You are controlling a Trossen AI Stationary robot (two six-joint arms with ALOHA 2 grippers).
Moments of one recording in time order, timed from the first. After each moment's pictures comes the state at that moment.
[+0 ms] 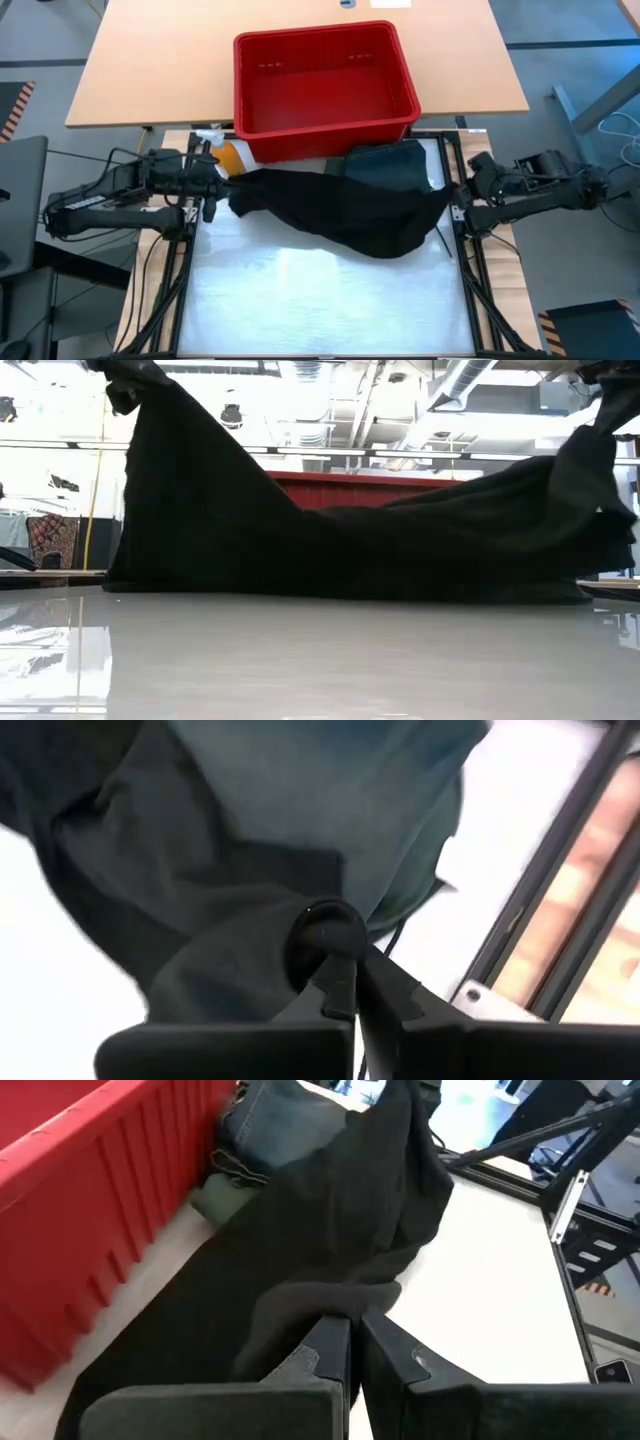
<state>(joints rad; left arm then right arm) 0.23 0.60 0.87 -0.67 0.05 -0.25 0.10 0.61 1.08 -1.57 0.40 1.09</state>
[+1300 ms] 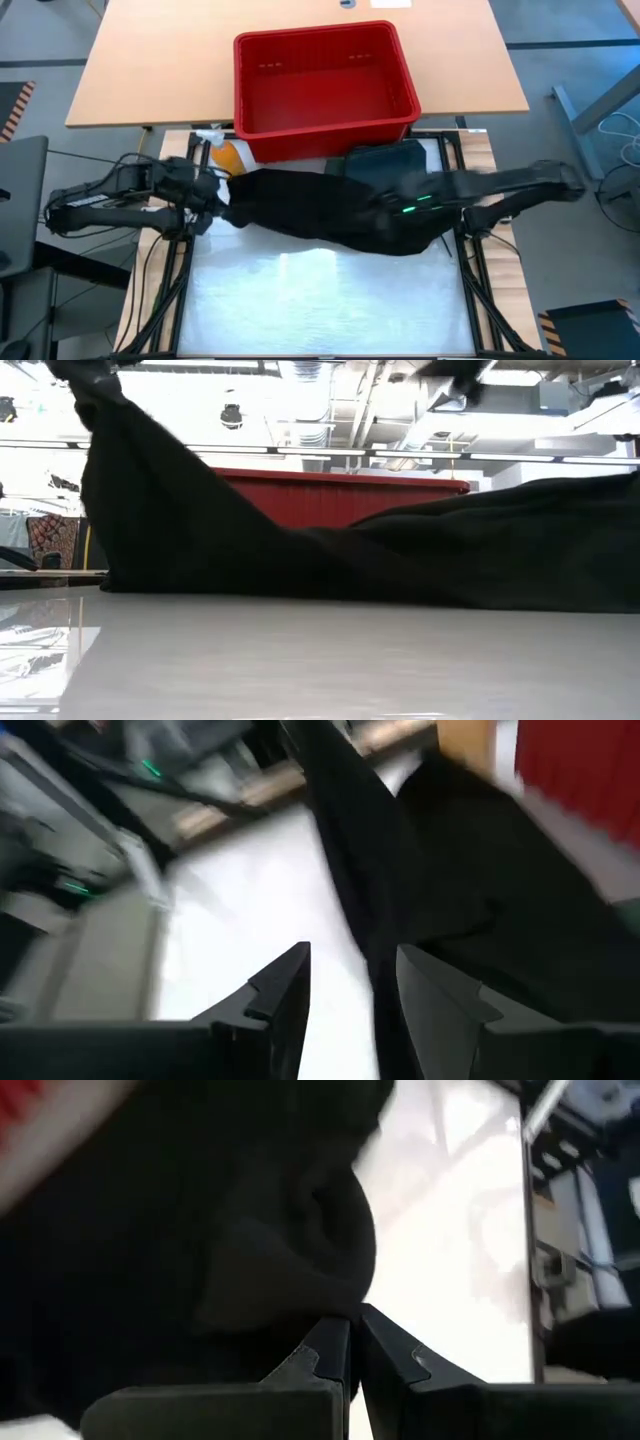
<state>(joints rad) 0.19 0.63 0.86 -0.91 0.21 -0.35 0.09 1.09 1.00 -0.36 0.09 0.46</state>
